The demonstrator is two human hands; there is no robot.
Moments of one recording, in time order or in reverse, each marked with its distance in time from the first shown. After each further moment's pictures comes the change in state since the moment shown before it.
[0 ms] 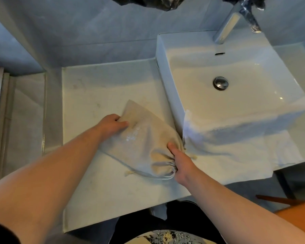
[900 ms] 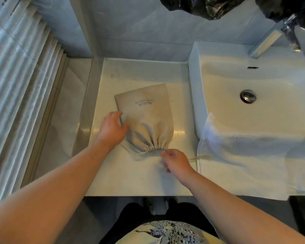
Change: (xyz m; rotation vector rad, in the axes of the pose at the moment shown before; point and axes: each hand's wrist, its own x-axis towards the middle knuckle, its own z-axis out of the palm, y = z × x) left_hand -0.101 -0.052 -0.003 0.064 0.453 0.073; right_hand -0.032 0.023 0.033 -0.997 -0.097 -0.322
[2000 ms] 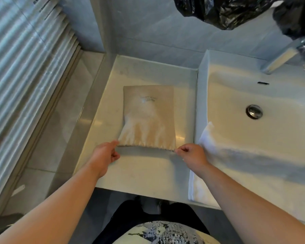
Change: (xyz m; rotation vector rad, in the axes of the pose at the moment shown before) left_hand -0.082 -0.016 0.036 -1.026 0.044 -0.767; right_hand 0.039 0.007 -0.079 -0.244 0.047 -0.244
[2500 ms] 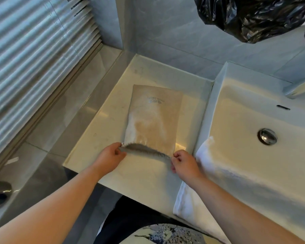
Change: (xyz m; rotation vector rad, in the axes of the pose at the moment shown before) left_hand -0.011 -0.038 0.029 0.721 0.015 0.307; right_hand 0.026 0.016 -0.001 -0.078 -0.180 -0.057
